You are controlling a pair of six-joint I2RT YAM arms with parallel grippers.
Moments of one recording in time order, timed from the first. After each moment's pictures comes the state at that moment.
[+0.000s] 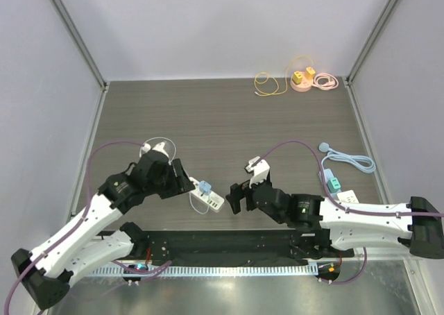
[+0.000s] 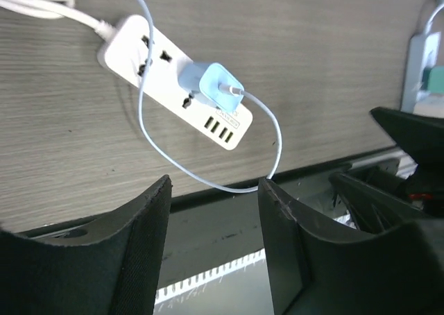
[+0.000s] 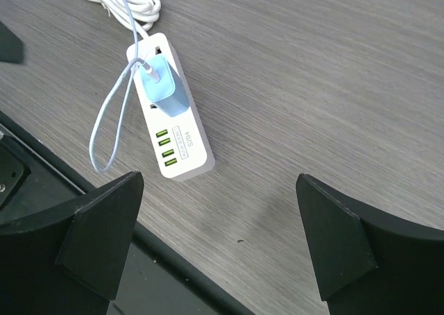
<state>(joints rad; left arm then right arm) -0.70 0.83 0.80 -0.81 0.01 -0.89 1.30 0.97 0.57 -0.12 0.56 0.53</state>
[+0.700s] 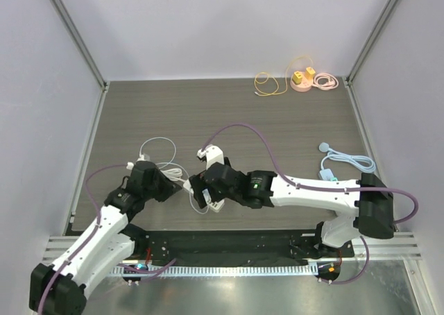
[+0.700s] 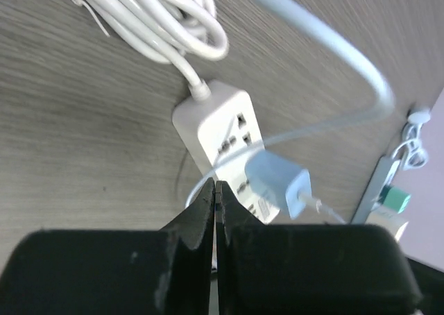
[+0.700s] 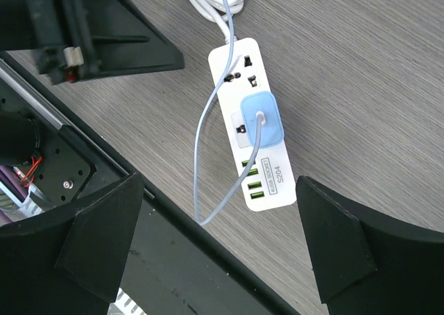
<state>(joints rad) -0.44 0.72 0.43 -0.52 0.04 -1.07 1.26 1.46 1.10 -0.36 0.32 0.54</state>
